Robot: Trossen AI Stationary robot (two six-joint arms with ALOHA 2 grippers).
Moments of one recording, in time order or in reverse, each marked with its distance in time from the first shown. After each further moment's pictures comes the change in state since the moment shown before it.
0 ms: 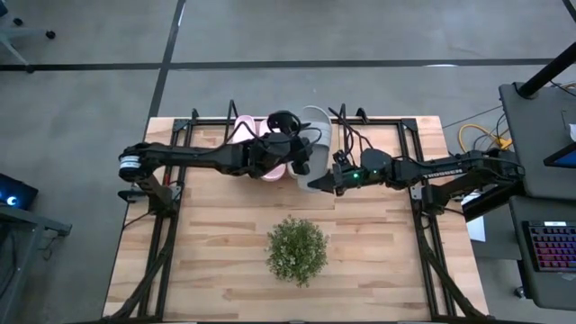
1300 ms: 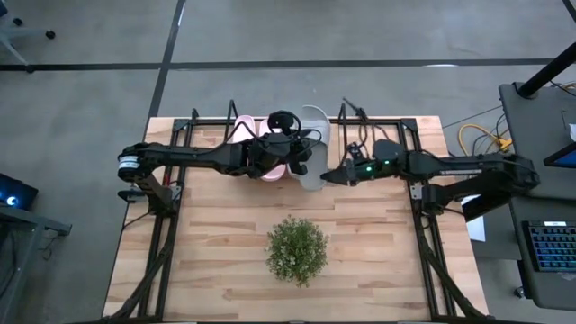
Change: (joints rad) left arm -0.007 -0.010 0.009 -0.025 -0.009 0.076; right arm -0.080 -0.172 0.002 -0.264 -0.031 -0.140
